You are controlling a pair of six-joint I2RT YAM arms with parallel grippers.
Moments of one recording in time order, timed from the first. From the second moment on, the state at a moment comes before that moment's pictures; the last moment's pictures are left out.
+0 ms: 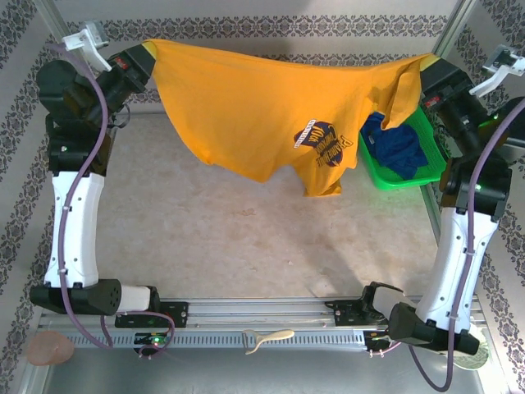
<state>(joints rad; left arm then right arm) 0.04 1.34 1.81 -0.24 0.53 -0.70 -0.33 1.11 1.64 -0.20 -0.68 0.94</state>
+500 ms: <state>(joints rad) 0.04 1.24 2.21 -0.47 0.32 -0.63 -0.34 1.09 2.01 -0.16 -0.67 1.00</state>
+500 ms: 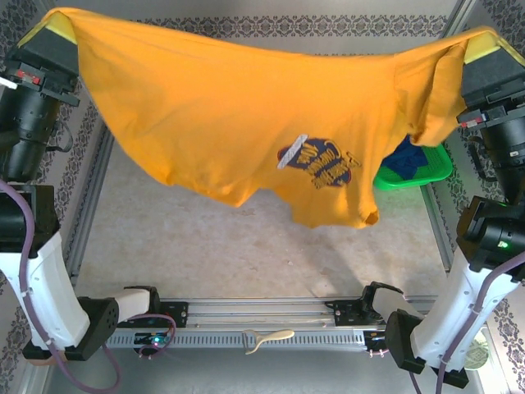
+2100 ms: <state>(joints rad) 0.11 1.41 2.23 -0.55 0.39 -0.79 -0.21 1.26 2.29 -0.38 -0.61 0.91</state>
